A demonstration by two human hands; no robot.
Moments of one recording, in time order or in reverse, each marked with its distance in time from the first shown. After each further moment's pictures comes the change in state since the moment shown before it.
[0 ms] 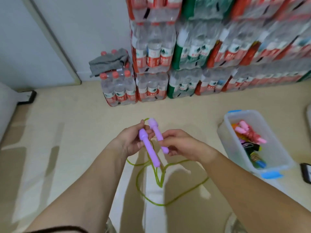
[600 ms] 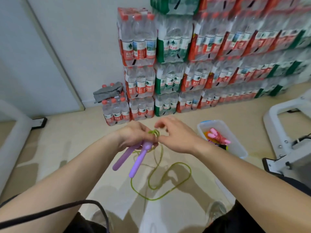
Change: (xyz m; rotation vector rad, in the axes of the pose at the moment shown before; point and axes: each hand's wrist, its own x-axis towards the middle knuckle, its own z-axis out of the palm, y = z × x) left_hand -0.219 -0.001 0.078 1.205 -0.221 0.390; right_hand -0.203 -0.088 0.035 -0.979 0.416 -0.431
